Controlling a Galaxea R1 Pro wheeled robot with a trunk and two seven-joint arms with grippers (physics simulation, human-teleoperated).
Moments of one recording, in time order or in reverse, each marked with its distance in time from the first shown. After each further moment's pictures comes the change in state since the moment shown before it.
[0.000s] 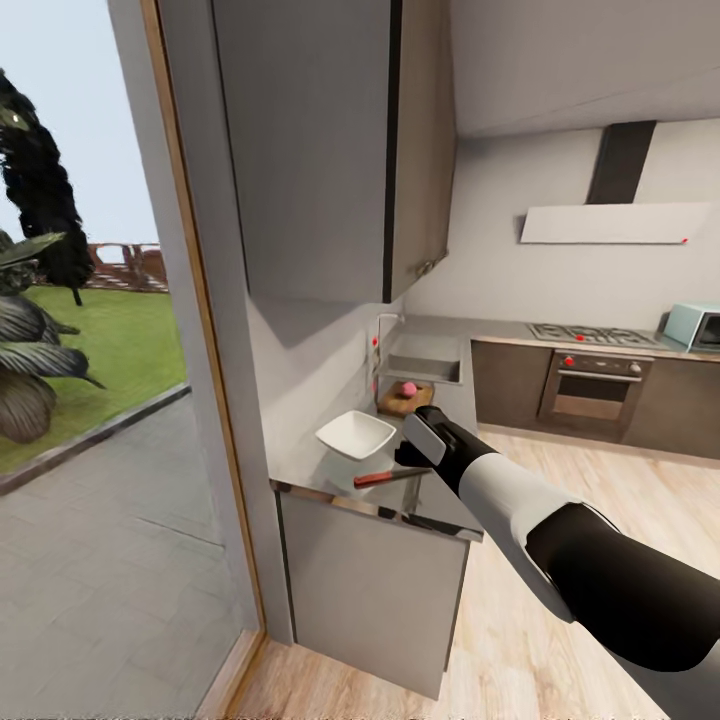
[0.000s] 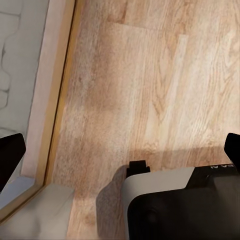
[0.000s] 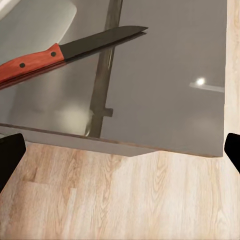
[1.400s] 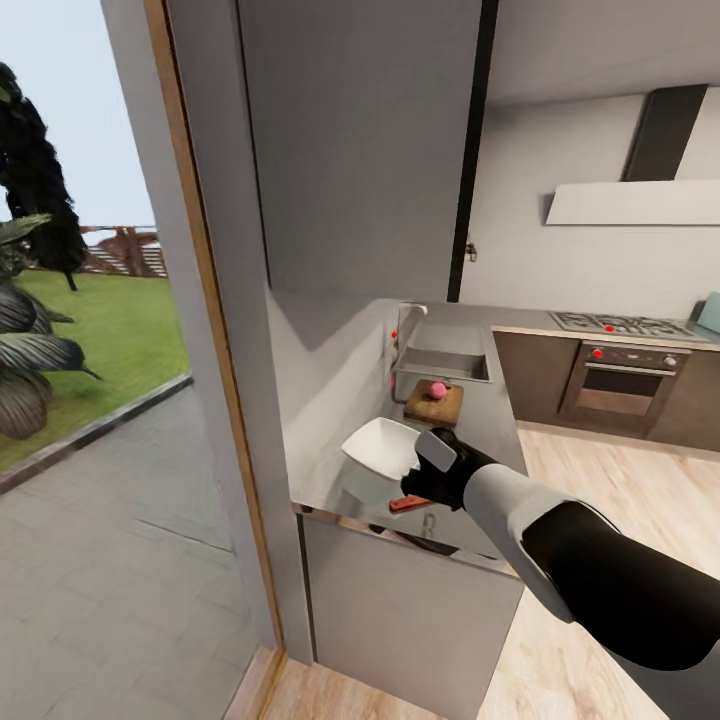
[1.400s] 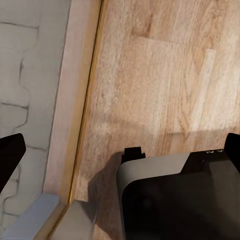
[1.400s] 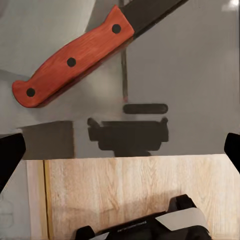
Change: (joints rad) left arm 0.002 -0.009 0.000 0.000 -0.001 0.003 0.001; right arm 0.002 0.000 -0.022 0.188 -0.247 -0.059 -0.033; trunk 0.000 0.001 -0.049
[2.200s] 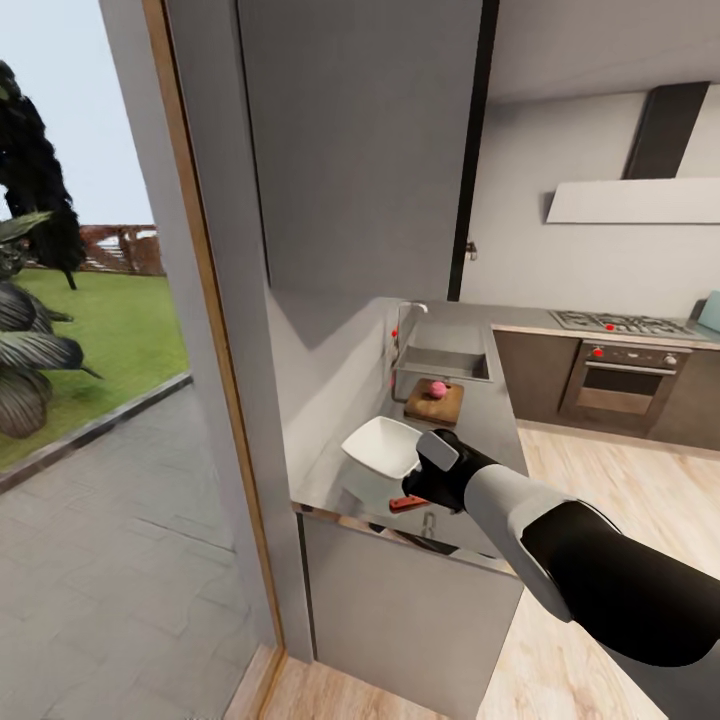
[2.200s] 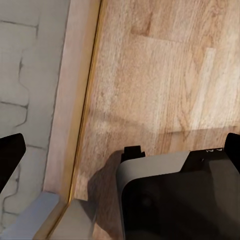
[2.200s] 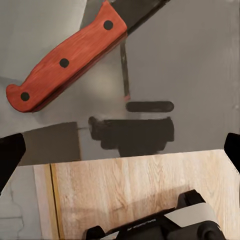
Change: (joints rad) left arm 0.000 0.000 0.000 0.000 0.000 0.000 0.000; right arm 0.000 0.000 -0.045 0.013 -0.008 -0.039 -0.022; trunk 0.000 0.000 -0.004
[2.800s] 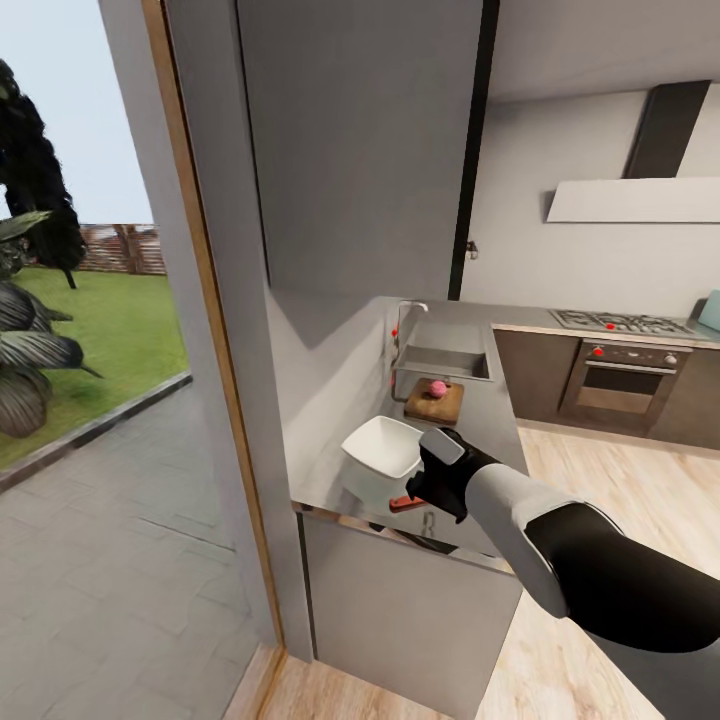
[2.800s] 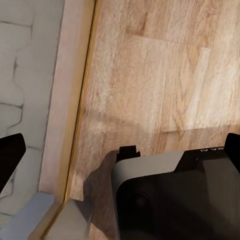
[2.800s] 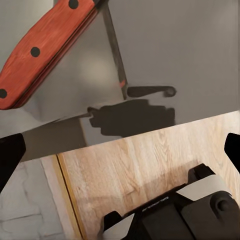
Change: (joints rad) left arm 0.000 -0.011 0.000 -0.001 0.001 0.001 -0.001; right arm 0.000 0.000 -0.170 -0.008 -0.011 -0.040 -0.150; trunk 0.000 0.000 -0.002
